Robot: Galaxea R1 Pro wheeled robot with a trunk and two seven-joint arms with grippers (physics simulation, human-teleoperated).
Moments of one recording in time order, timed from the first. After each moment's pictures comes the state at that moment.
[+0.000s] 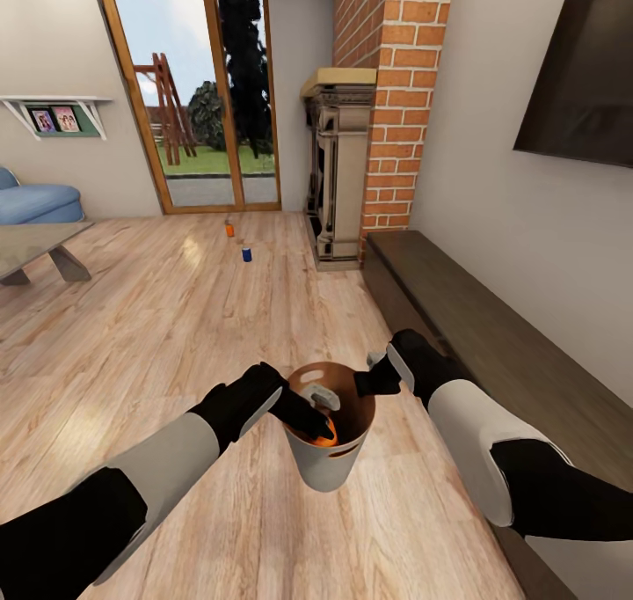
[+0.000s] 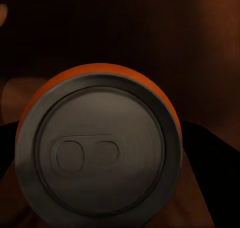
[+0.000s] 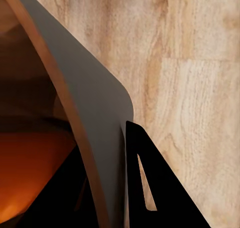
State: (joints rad) left arm -1.02 -0.10 -0.74 -0.52 0.29 0.82 -0.61; right arm -1.13 0.11 0.06 -0.39 0.02 1.04 0.26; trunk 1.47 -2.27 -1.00
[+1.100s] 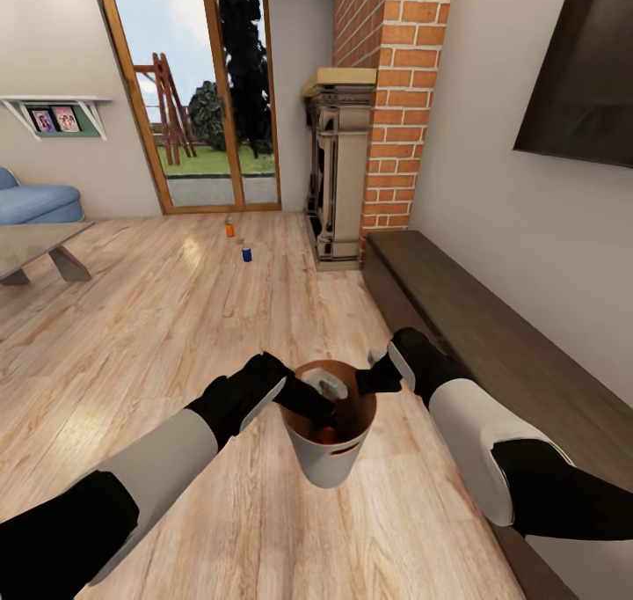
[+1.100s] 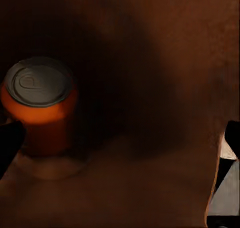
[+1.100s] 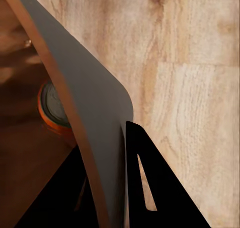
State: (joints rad) left arm -1.02 -0.09 -0.73 -0.65 0.28 0.82 -0.62; right arm -1.13 0.10 0.06 -0.40 0.04 1.04 0.26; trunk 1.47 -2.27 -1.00
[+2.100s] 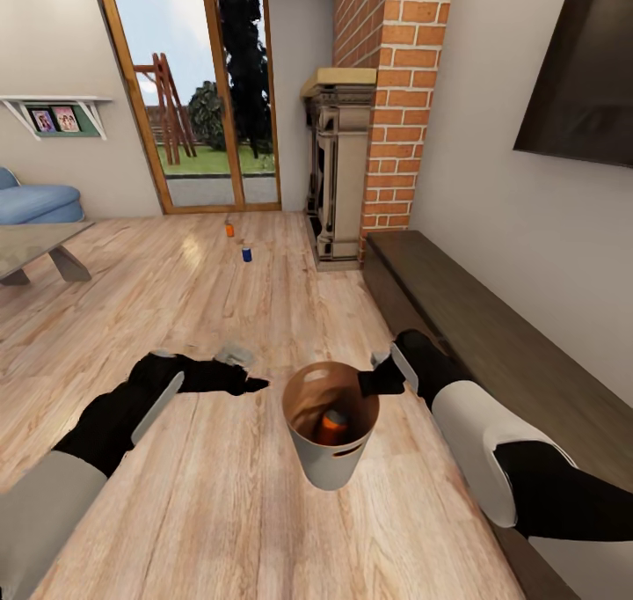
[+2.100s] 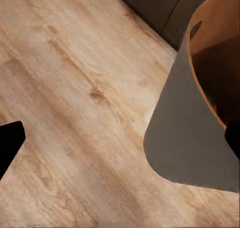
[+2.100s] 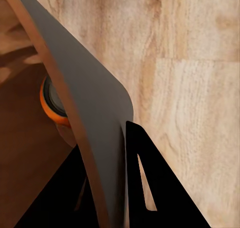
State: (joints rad) left arm -0.81 0.28 -0.41 -1.11 0.27 0.75 -0.55; right arm -1.13 0.09 0.05 -0.40 0.03 1.04 0.26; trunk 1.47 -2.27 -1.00
